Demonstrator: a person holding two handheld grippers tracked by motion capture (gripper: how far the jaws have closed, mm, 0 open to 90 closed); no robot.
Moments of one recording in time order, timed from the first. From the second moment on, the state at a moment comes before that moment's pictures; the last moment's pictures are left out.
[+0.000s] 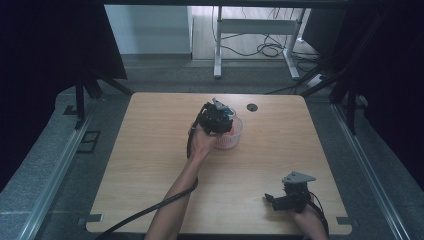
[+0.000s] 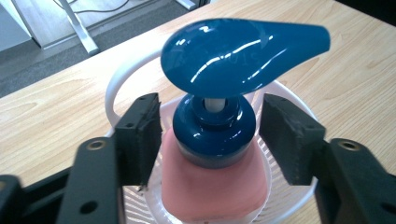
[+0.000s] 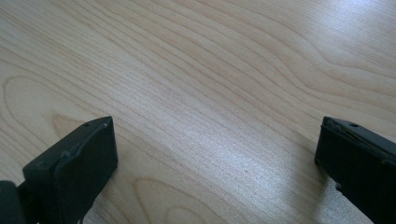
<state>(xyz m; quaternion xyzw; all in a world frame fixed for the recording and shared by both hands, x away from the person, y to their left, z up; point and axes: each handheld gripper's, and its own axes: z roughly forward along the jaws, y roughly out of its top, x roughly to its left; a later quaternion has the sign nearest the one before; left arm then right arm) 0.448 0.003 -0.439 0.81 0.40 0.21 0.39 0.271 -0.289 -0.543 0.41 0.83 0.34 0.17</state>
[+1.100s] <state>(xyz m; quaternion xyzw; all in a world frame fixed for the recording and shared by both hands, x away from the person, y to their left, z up) 0.426 0.022 -0.410 0.81 0.37 0.20 0.41 0.271 -0.289 -0.543 0.41 0.83 0.34 0.17</state>
